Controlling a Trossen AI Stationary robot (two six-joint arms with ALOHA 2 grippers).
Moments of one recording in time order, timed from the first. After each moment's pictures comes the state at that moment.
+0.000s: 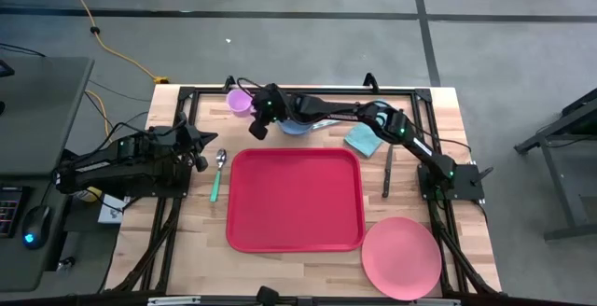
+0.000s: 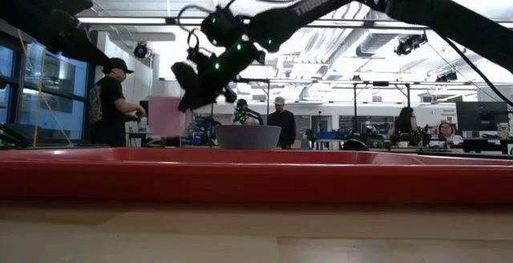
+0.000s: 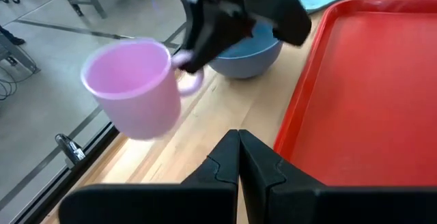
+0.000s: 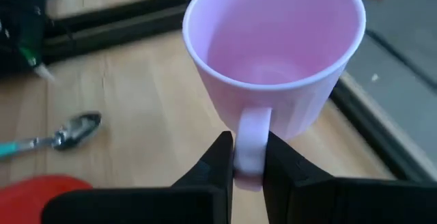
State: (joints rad) left arm 0.20 0.17 0.41 -0.69 -0.38 0.06; right arm -0.31 2.40 2.08 -0.22 0.05 0.07
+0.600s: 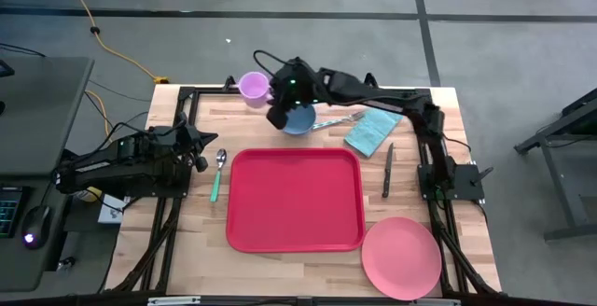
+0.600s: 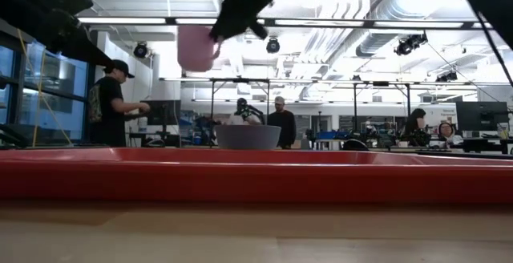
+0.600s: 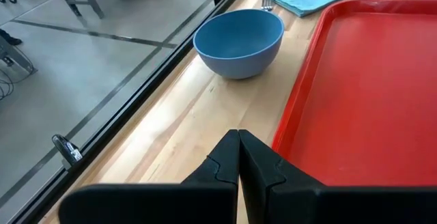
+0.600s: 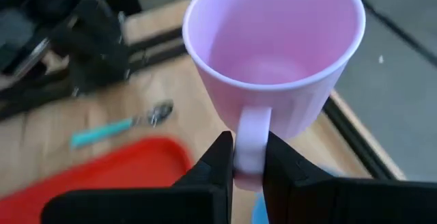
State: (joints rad) left arm 0.20 0.17 0.41 -0.69 -0.37 0.06; right arm -0.29 2.03 2.08 -0.68 0.00 0.16
